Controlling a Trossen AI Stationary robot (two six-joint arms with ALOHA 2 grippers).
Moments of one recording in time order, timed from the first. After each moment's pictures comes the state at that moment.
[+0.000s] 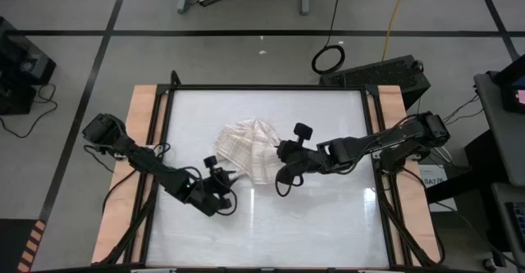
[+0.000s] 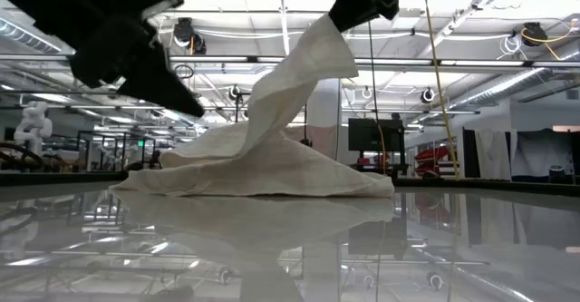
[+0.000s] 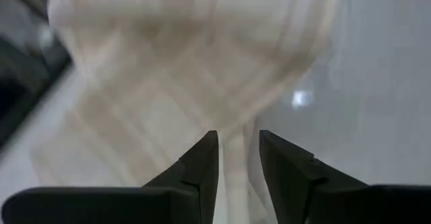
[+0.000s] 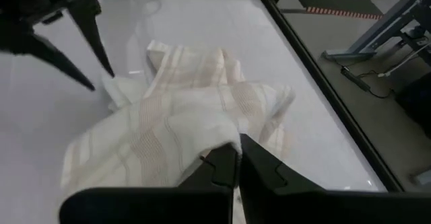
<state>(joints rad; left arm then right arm) -0.55 1.53 0.74 -0.15 -0.84 -0.40 0.24 1.56 1.27 -0.48 0.63 0.25</state>
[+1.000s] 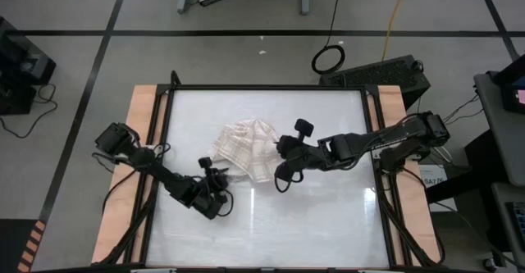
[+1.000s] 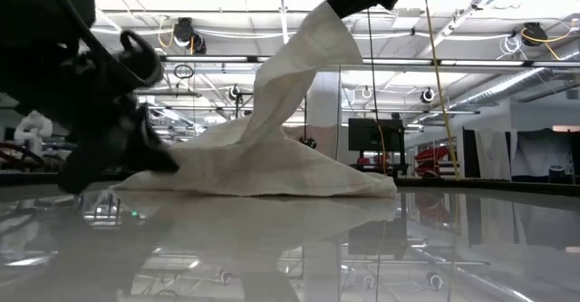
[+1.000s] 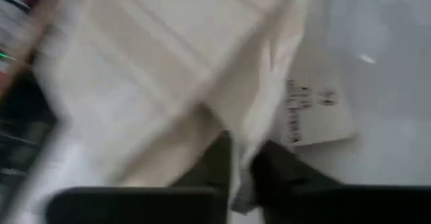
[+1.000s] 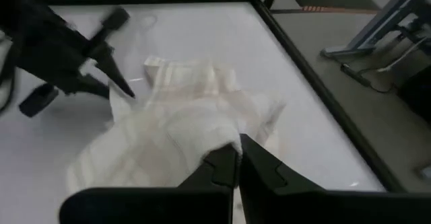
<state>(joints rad) -0.57 1.69 0.64 -0.18 -1.02 -0.51 0.22 1.56 1.34 -0.54 0.64 0.27</state>
